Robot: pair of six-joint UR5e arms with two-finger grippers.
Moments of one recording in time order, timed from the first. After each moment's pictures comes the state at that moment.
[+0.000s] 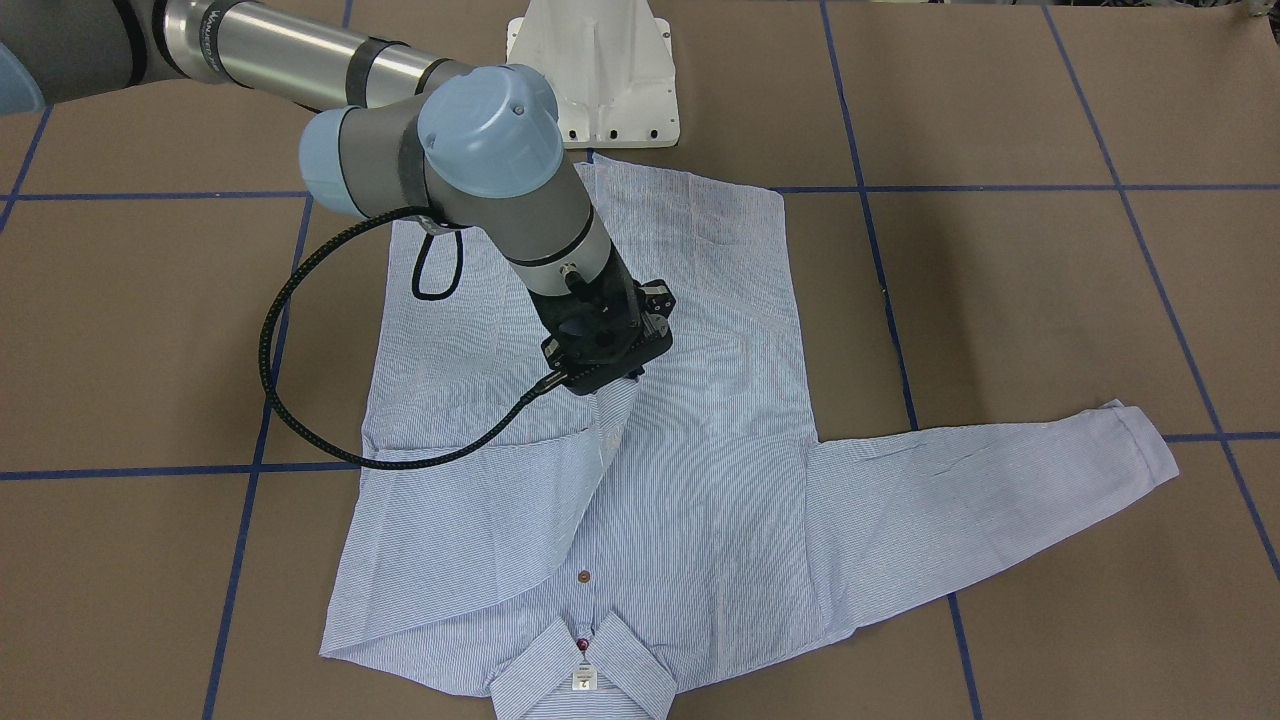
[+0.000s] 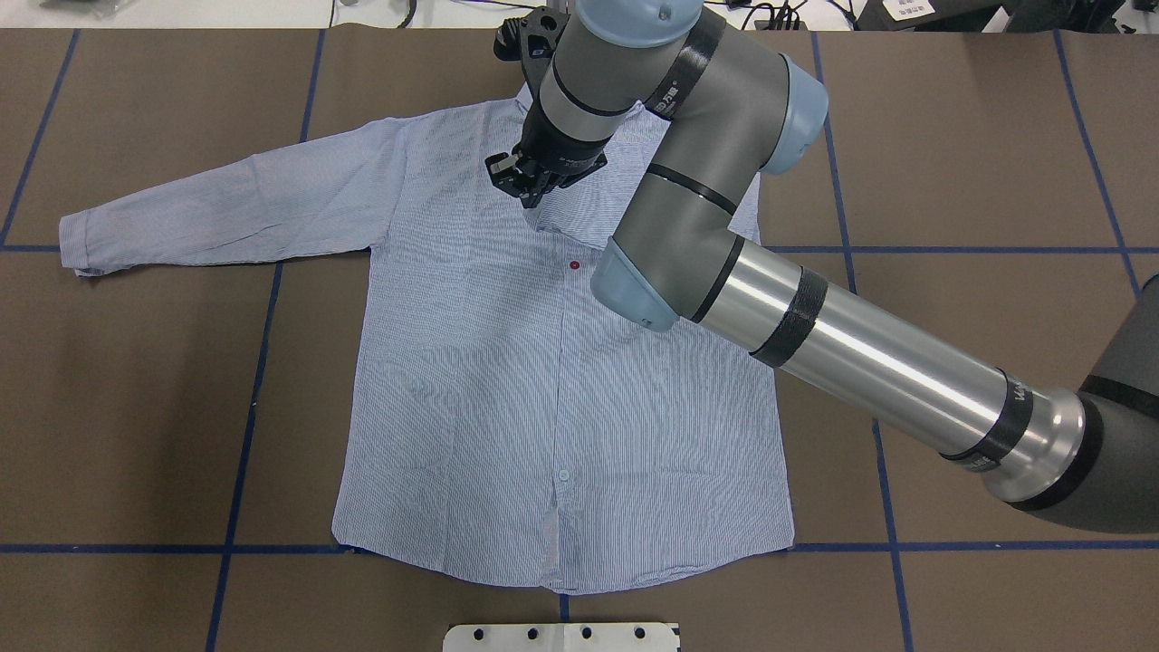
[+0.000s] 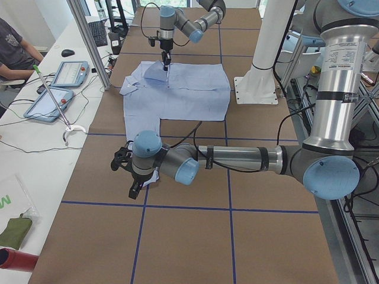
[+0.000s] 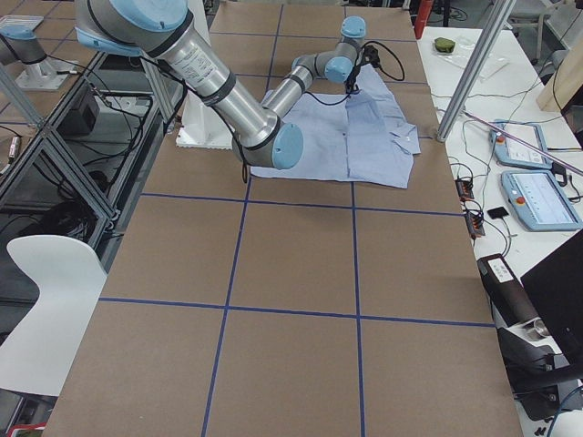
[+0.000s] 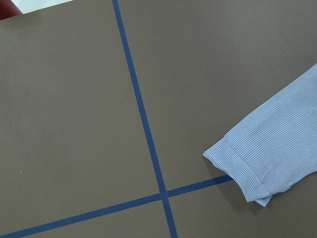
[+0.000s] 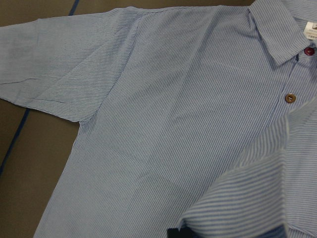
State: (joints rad) left arm -1.52 -1.64 -1.50 -2.01 -2.32 -0.07; right arm 0.71 -0.61 1.35 -1.32 2.10 0.84
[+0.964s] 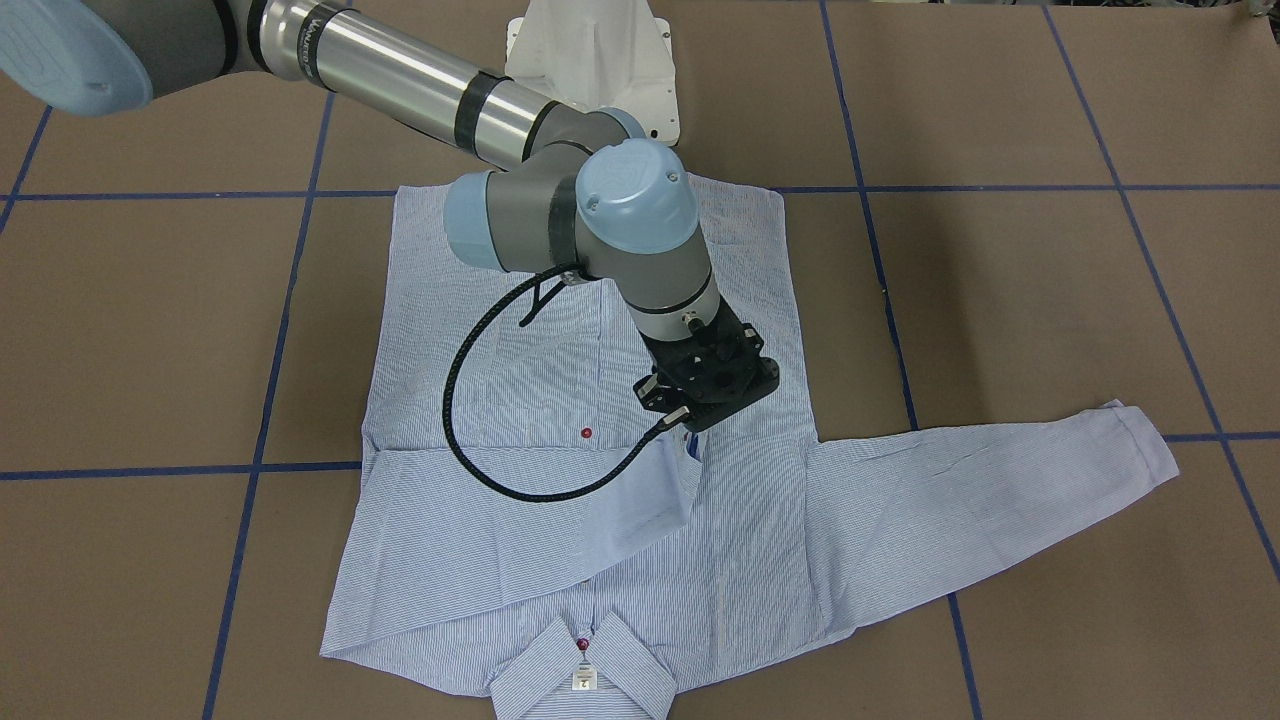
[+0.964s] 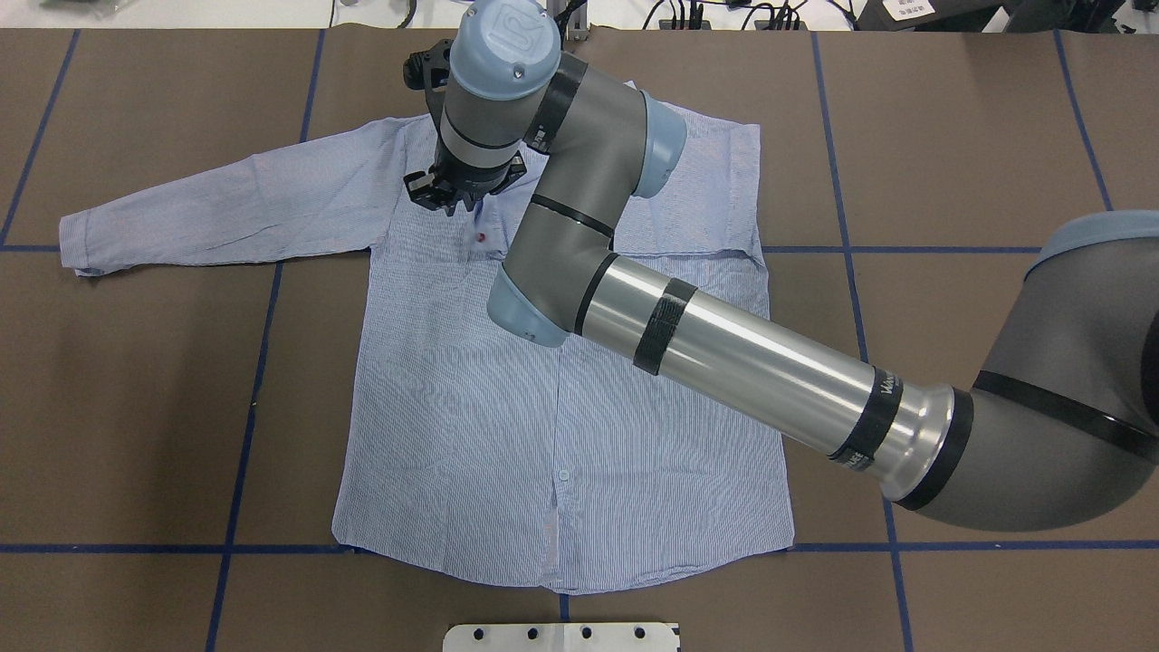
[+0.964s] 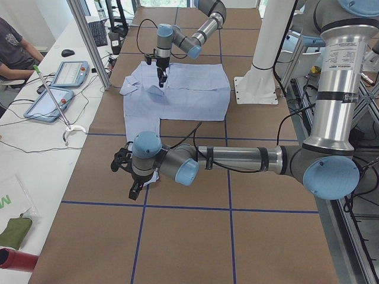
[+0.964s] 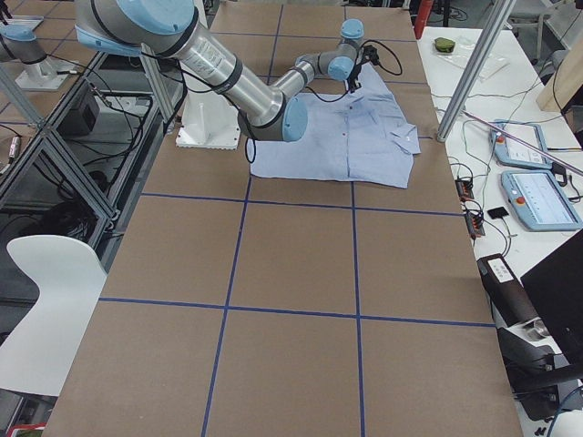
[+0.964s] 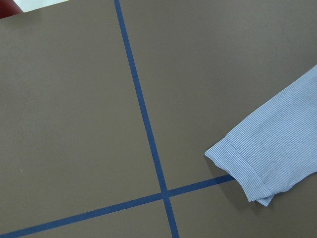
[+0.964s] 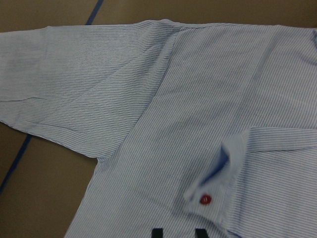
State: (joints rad) left arm -1.52 -1.64 -1.50 -2.01 -2.32 -0.07; right arm 0.63 -0.40 1.02 -1.14 1.96 0.84
